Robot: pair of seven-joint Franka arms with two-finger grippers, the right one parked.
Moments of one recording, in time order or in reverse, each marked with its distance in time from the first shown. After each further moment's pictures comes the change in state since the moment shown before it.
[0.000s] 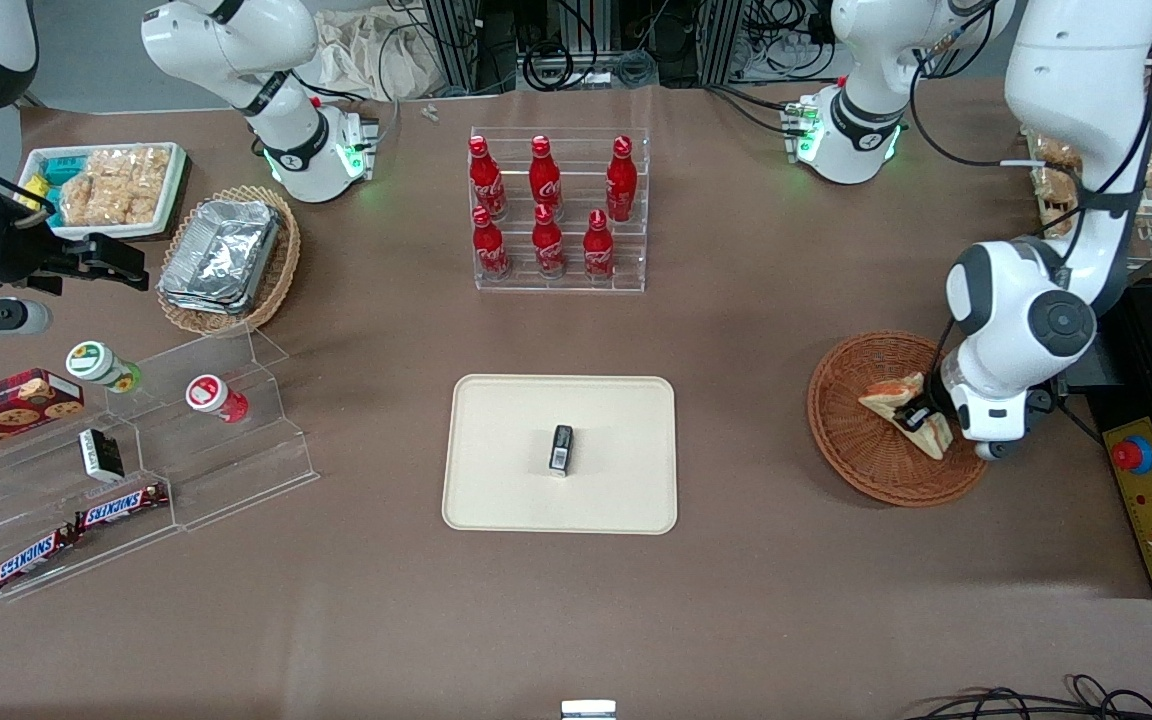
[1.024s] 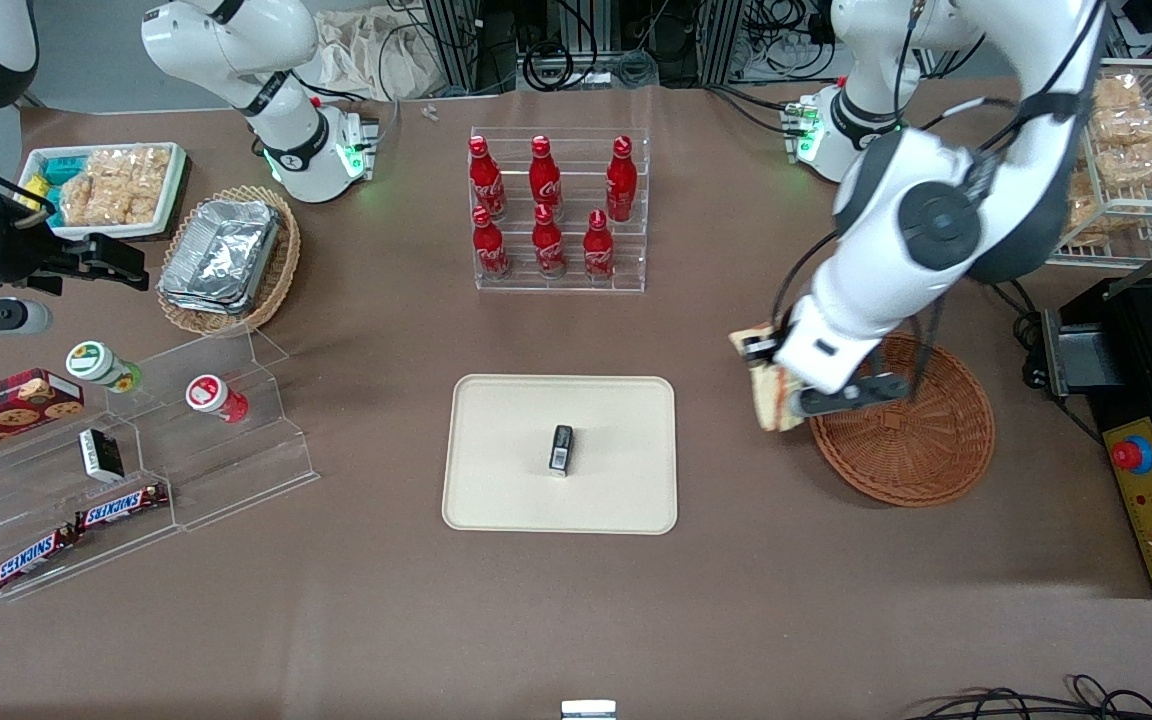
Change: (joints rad) arm -0.087 0.010 -0.393 0.434 -0.031 -0.374 0.157
